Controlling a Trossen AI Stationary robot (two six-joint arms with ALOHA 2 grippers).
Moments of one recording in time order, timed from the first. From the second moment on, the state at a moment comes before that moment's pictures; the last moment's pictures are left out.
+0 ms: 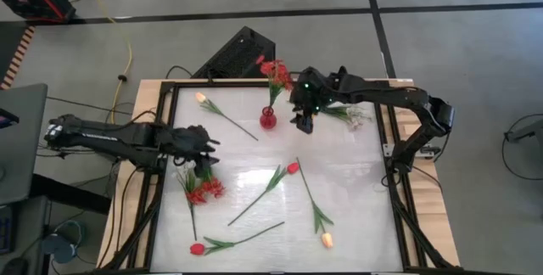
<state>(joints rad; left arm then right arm) -0.08 0.83 0.68 -0.65 -0.12 -0.62 -0.38 1.60 1.34 -0.69 -0.26 -0.10</state>
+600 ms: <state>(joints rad) -0.02 1.24 0.73 -0.82 -0.40 0.43 -0.02 1.60 1.34 -0.83 -0.32 -0.15</state>
